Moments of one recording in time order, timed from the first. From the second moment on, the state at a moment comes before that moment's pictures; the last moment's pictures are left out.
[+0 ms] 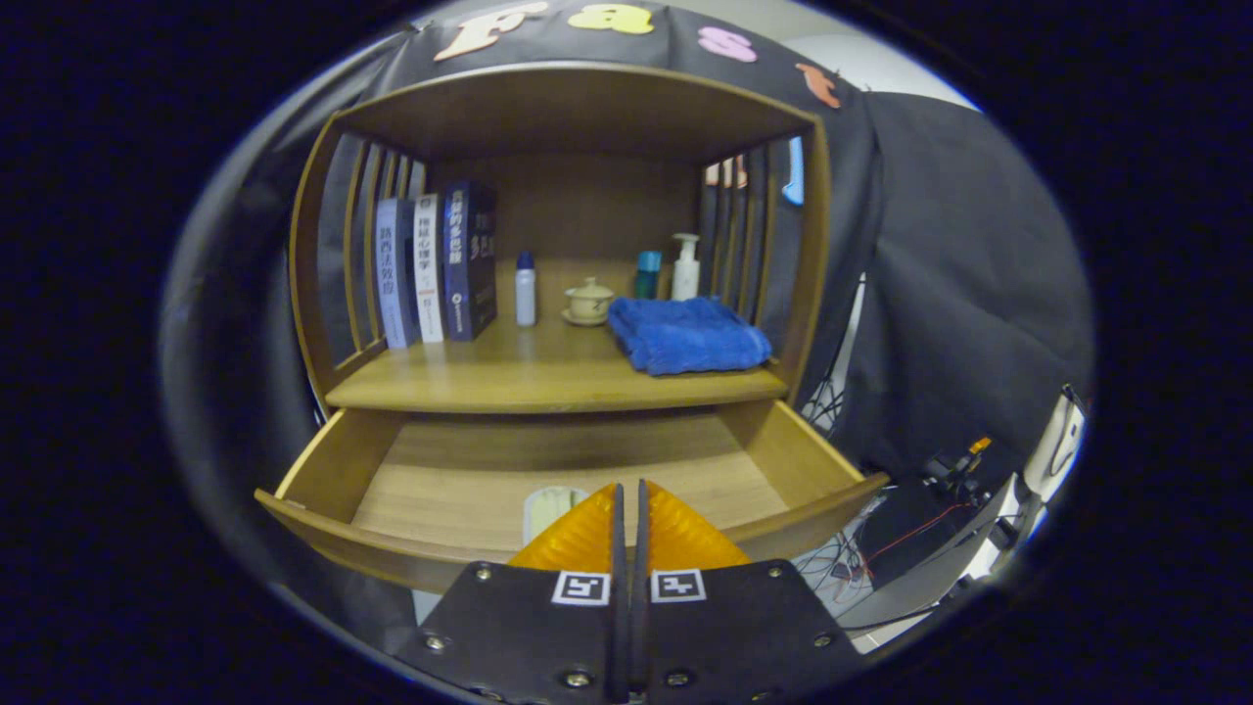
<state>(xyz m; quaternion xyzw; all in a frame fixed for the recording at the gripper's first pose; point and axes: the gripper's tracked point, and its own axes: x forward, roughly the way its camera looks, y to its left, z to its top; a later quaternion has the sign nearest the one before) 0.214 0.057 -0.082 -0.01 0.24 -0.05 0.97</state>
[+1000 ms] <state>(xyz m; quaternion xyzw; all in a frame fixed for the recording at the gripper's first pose) 0.265 0.099 -0.200 -0.02 0.48 -0.01 0.88</state>
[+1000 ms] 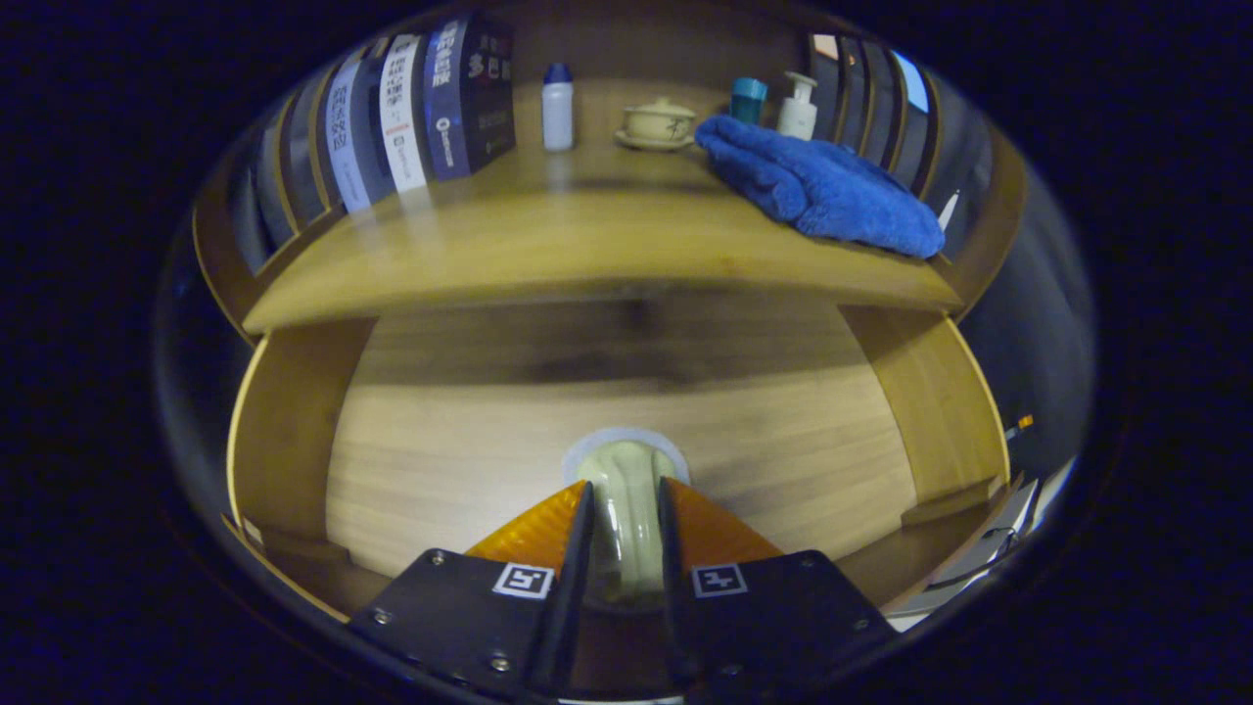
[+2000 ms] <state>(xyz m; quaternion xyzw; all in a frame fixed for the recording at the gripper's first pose) 0.297 0.084 -0.052 -0.05 0.30 -0.06 0.95</state>
